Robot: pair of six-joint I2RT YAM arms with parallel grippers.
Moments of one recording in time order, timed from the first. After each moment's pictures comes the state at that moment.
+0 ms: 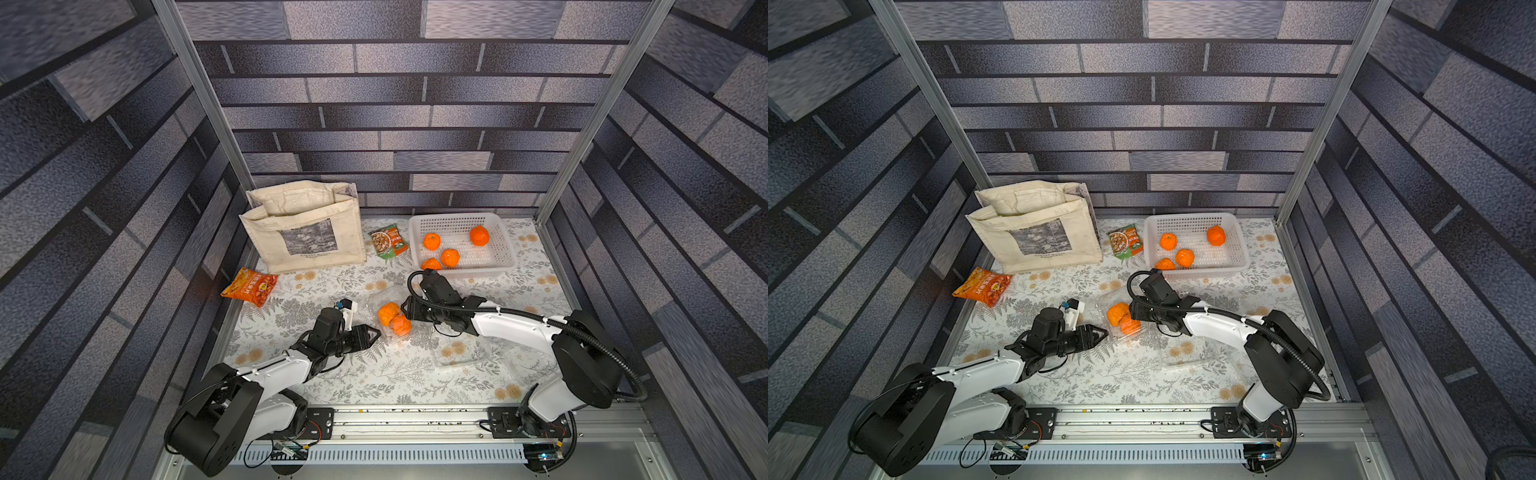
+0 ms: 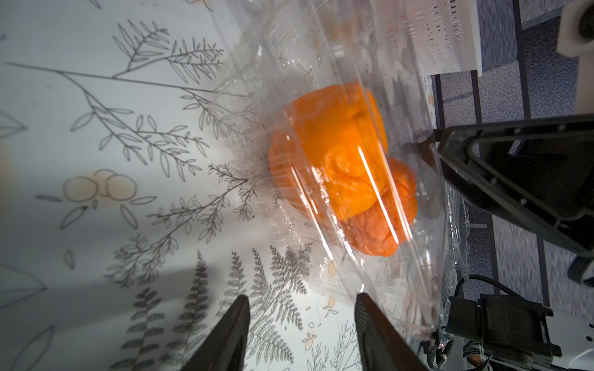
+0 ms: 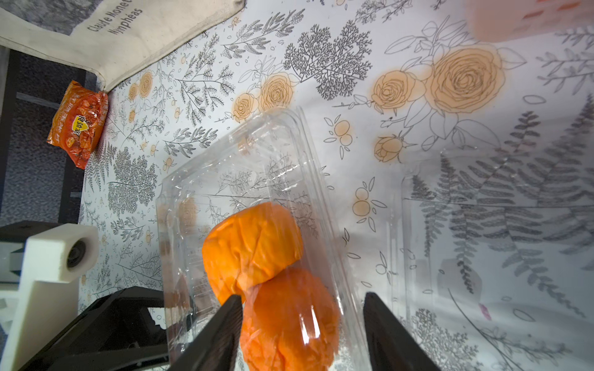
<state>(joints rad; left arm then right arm) -0.47 1.18 0.22 0.31 0.49 -0.74 0.83 1.57 0.89 -0.15 -0.05 0.78</state>
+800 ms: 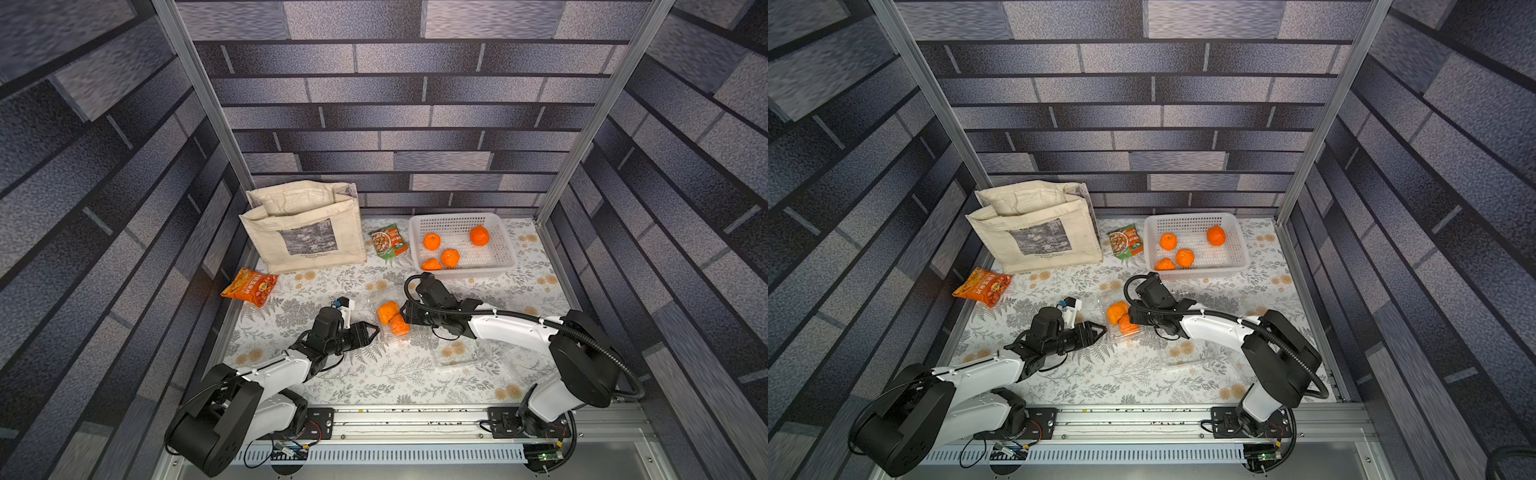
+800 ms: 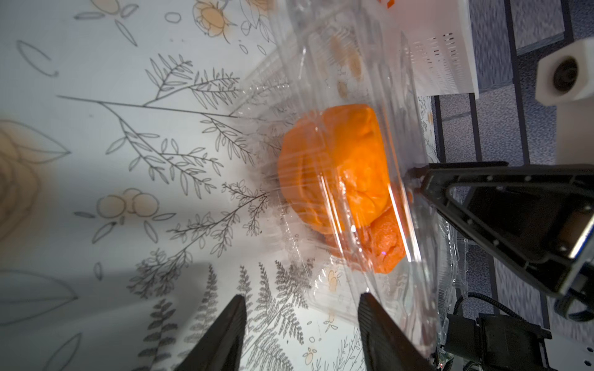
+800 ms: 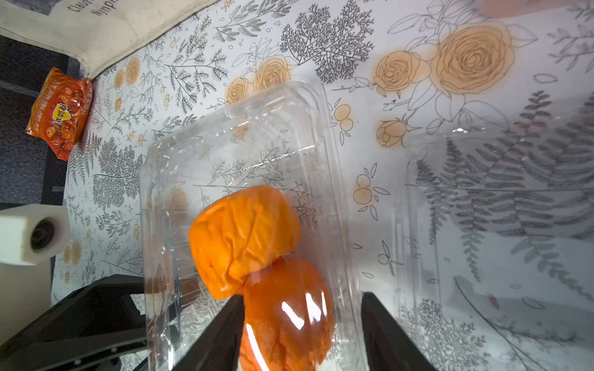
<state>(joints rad) -0.45 1.20 0.22 0.35 0.46 -0.78 0.87 1.59 0.90 -0.16 -0.01 0.79</state>
